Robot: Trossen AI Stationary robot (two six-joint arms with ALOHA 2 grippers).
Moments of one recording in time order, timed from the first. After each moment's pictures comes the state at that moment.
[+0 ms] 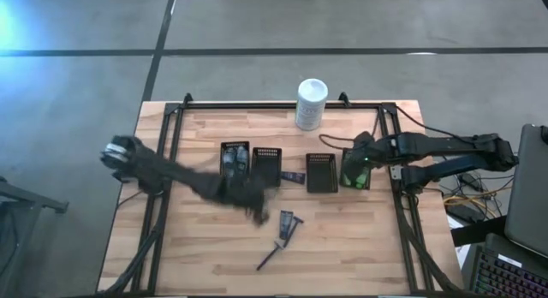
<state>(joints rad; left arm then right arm) -0.27 1.59 1.16 -0.52 -0.32 -0.84 -0.06 0.99 0.82 -1.02 0.28 0.93</state>
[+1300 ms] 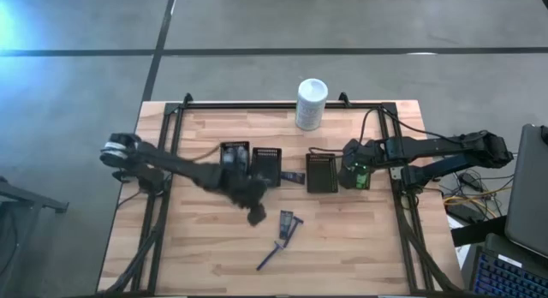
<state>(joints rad) -0.20 1.58 1.09 -0.48 0.05 -0.79 -0.03 1.09 0.80 -0.93 0.23 0.75</state>
